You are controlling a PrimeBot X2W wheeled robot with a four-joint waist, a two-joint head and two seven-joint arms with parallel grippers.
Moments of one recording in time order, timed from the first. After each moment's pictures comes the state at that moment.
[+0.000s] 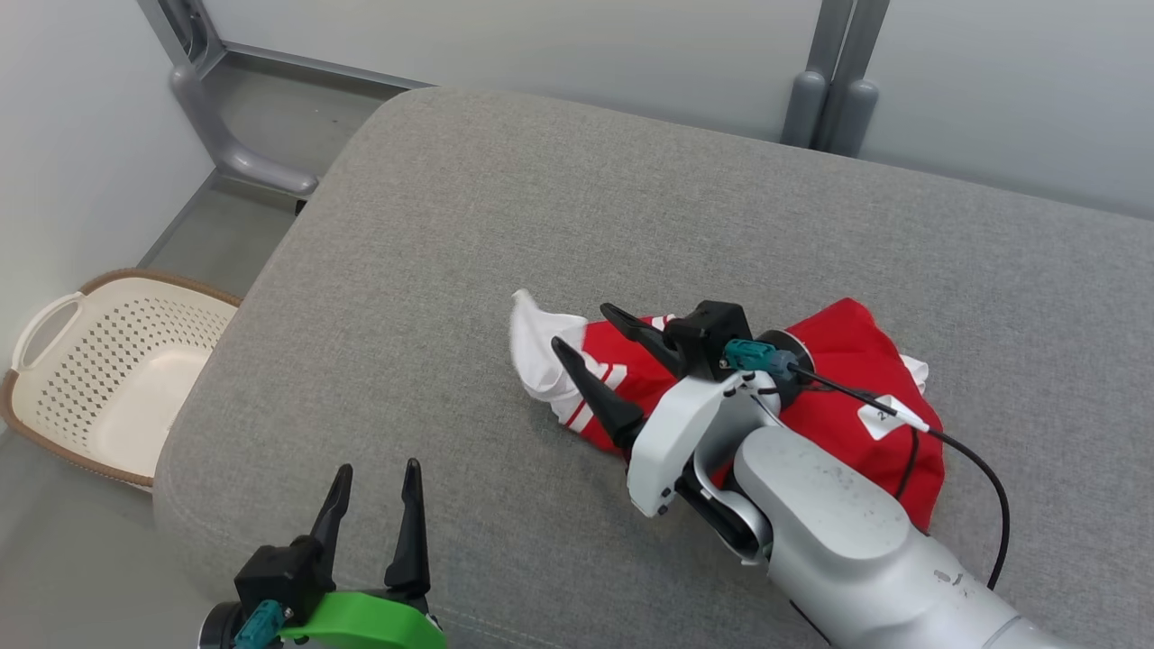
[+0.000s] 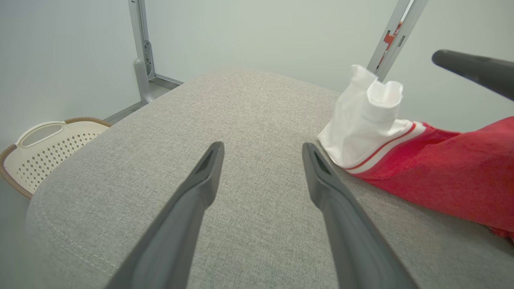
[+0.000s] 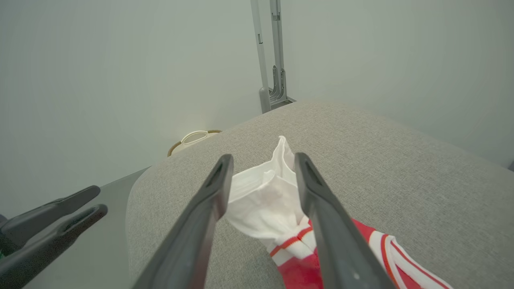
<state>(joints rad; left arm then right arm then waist) 0.00 0.05 -0.21 0.25 -0.33 -0.01 -0.26 -0.64 -0.05 0.73 0.61 0.51 0.13 -0.16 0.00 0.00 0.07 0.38</state>
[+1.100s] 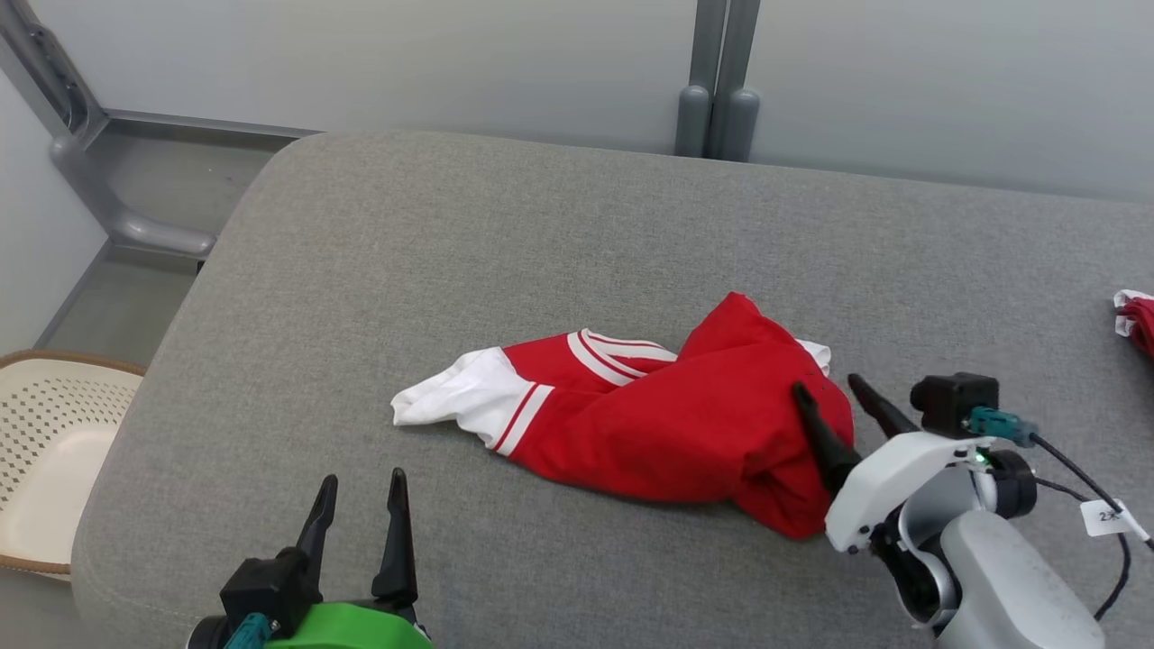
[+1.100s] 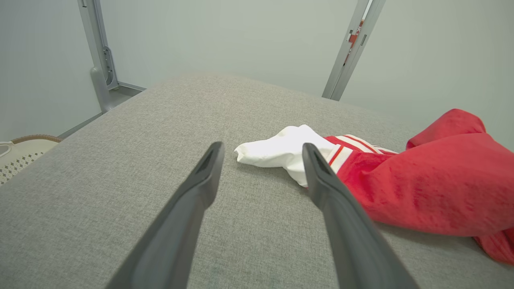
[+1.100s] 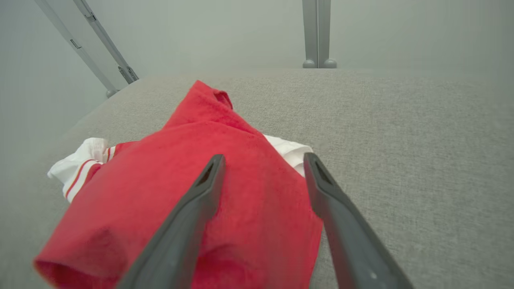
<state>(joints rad) 0.03 0.05 -0.18 0.23 -0.32 -0.01 -0.26 -0.30 -0.19 0.25 0.47 0.46 0.13 -0.05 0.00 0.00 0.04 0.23</state>
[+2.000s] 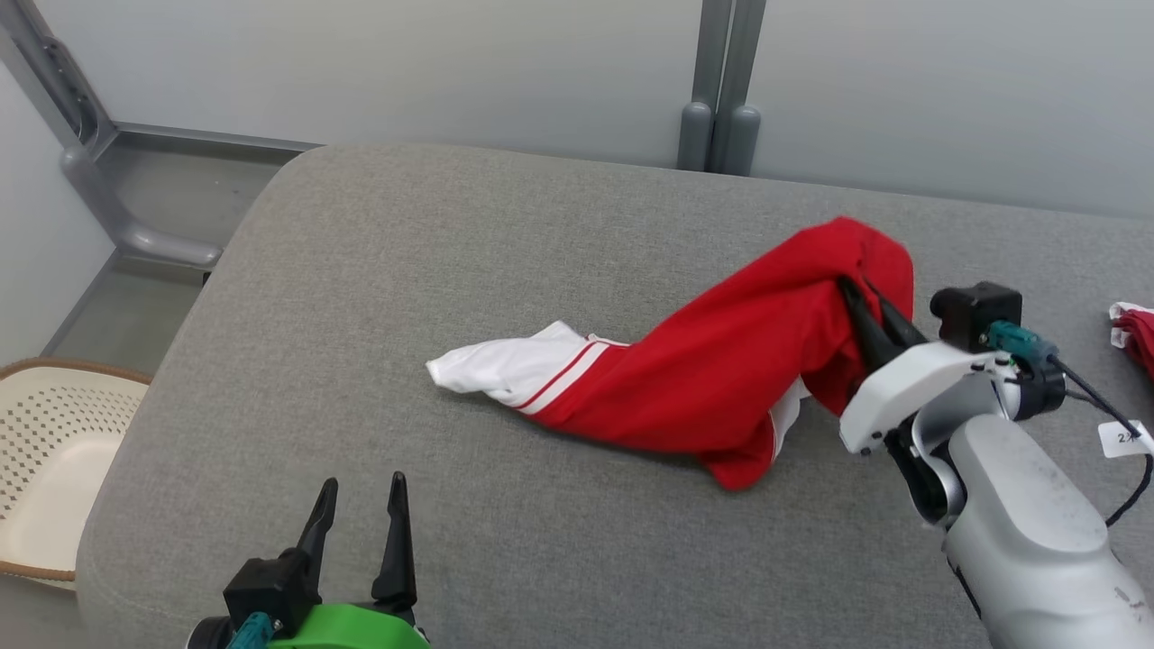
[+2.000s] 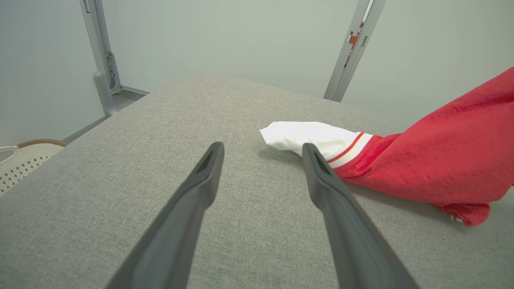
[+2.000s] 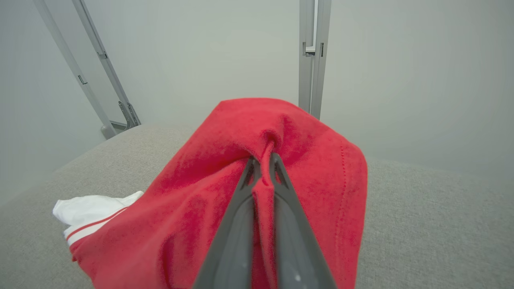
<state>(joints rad) 0.02 0.05 -0.17 0.26 -0.31 -0.02 -0.26 -0.49 -0.20 0.26 0.61 0.39 0.13 -0.17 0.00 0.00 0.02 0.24</state>
